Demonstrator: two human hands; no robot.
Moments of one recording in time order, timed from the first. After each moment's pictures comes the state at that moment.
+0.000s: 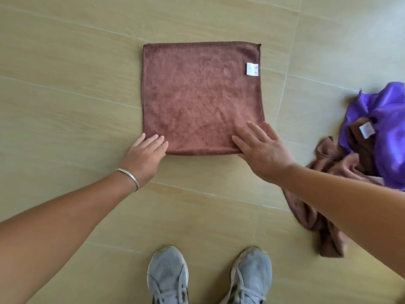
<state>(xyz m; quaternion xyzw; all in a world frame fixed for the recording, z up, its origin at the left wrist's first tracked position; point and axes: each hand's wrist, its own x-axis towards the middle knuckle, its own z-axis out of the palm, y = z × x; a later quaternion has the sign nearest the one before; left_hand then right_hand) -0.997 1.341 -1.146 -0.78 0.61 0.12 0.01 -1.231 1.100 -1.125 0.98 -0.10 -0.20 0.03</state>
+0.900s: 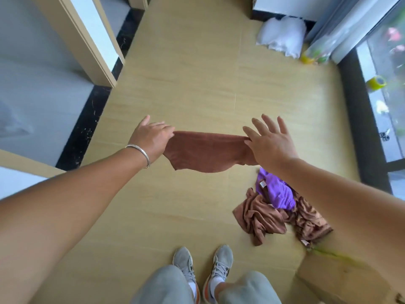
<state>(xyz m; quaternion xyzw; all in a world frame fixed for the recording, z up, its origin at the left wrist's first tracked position) -0.935 1.252 -0.505 -0.82 0.57 0.06 0.01 -1.201 1.065 -0.486 0.94 -0.29 -0.12 0.10</state>
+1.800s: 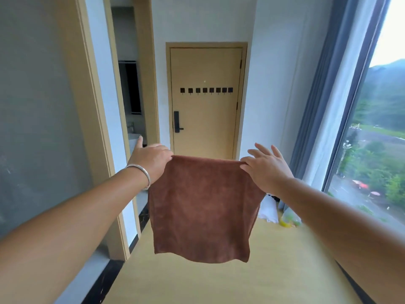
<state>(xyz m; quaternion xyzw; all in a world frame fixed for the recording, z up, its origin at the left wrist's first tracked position) -0.896 1.234 0.042 -0.82 0.50 -0.27 0.00 -1.154 1.042 0.025 0.91 -0.32 0.18 0.19</state>
